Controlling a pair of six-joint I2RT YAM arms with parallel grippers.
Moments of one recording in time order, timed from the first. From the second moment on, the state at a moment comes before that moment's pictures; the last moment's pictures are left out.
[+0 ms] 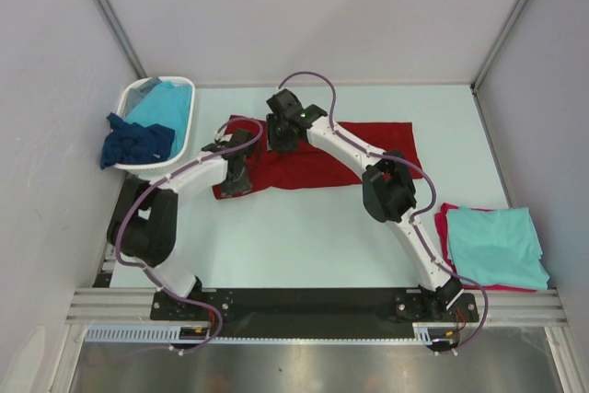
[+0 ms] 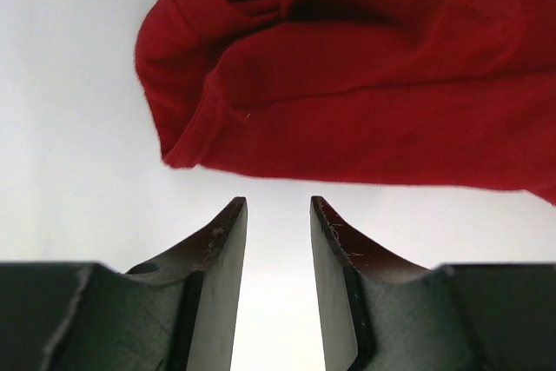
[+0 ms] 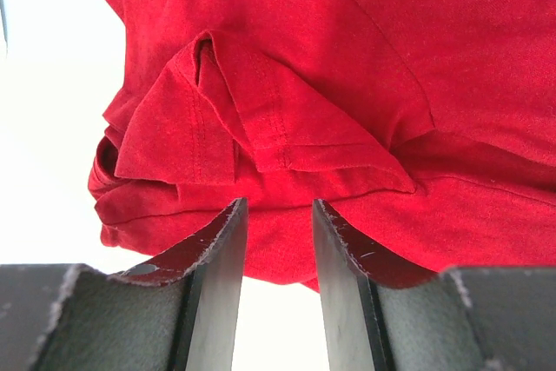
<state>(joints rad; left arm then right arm) -0.40 1.63 1.05 -0.67 -0.34 -0.64 0.73 2.43 2.27 -0.72 -0.02 0.62</state>
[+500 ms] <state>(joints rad) -0.31 1.77 1.13 -0.67 -0.34 -0.64 0.73 2.43 2.27 -0.72 -0.02 0.62</state>
